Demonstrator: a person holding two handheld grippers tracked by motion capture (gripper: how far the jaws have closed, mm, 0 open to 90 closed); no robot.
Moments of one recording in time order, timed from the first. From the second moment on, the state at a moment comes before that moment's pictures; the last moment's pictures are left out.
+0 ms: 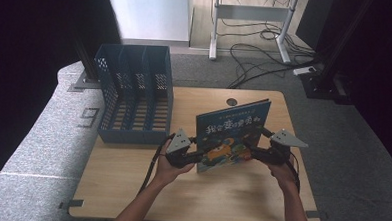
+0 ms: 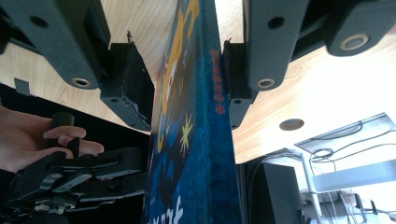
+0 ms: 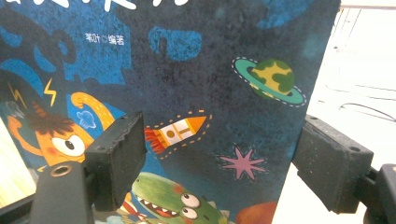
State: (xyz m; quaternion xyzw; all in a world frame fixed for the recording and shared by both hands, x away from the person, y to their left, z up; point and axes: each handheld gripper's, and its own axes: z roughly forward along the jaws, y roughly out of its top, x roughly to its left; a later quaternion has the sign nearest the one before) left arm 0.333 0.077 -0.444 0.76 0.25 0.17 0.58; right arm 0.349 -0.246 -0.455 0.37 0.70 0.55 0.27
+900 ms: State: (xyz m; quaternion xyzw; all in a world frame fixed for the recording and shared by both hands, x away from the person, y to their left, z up) left arm 0.331 0.095 -0.445 0.75 0.28 0.13 0.59; right arm 0.346 -0.211 -0.453 0.33 0.71 0.57 0.25
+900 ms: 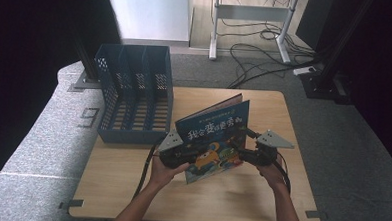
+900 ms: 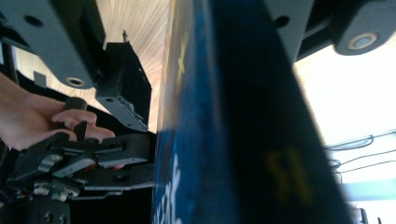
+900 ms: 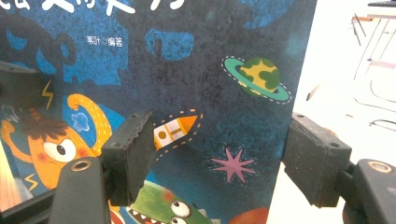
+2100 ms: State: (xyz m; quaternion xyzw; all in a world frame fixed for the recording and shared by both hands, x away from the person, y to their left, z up) left arm 0.317 0.125 -0.437 0.71 0.32 0.11 0.62; right arm 0.325 -0.209 -0.466 0.34 0.70 0.57 0.26
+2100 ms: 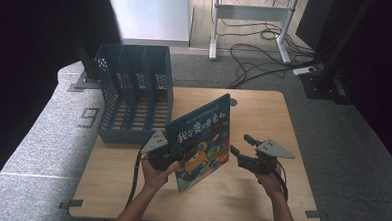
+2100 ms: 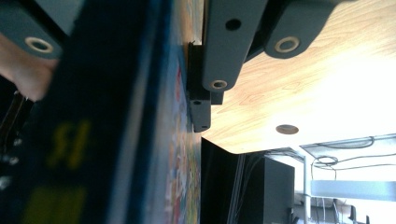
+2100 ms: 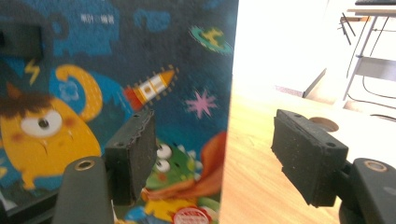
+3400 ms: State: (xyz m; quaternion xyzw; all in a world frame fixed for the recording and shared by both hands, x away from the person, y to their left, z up) left arm 0.311 0.137 -0.407 0.70 0.32 0.16 0.62; right arm 0.312 -0.222 -0.480 0.36 0.70 0.56 0.26
